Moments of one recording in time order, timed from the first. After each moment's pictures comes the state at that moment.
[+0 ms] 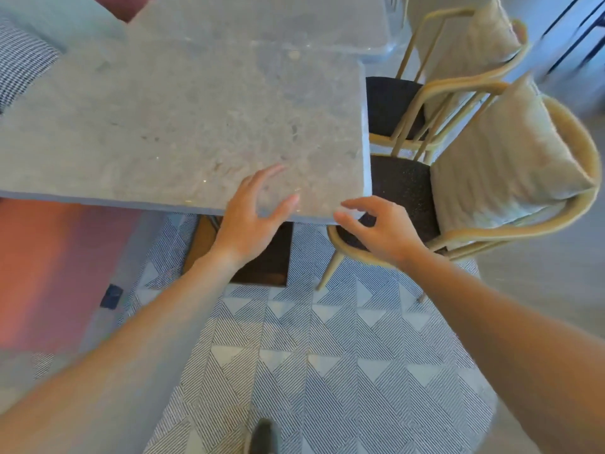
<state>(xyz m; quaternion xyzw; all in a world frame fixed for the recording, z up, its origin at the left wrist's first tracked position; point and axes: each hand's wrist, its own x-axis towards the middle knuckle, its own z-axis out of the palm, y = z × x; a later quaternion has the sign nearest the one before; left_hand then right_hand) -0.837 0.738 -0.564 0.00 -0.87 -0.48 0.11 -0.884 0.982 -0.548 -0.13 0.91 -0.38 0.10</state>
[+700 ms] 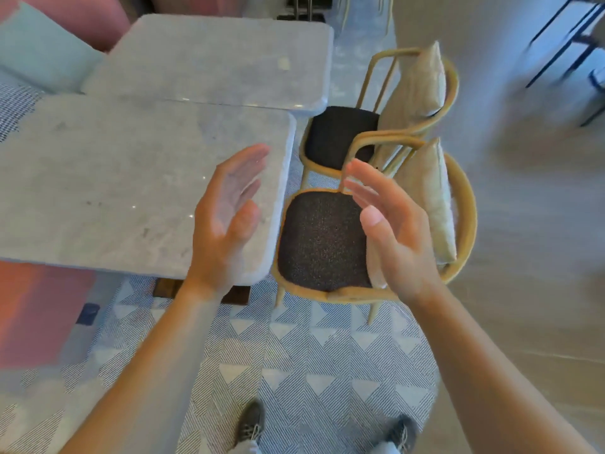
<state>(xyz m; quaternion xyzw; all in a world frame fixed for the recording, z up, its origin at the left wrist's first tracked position) -0.916 0.948 -0.340 -0.06 -0.68 -0.70 0.21 -0.966 1.161 -0.350 -0.23 0.71 -0.67 0.02</state>
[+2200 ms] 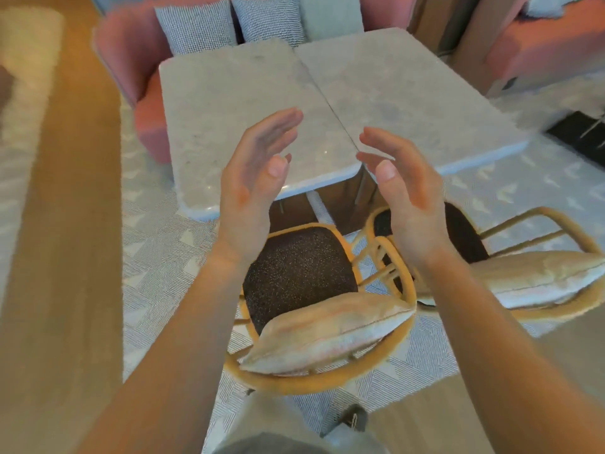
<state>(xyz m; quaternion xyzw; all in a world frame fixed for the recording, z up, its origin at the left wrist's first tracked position) -1.215 1.252 -0.268 0.28 -0.62 -0.47 0.56 -1.411 1.285 -0.285 -0.59 0.50 -0.57 0.29</state>
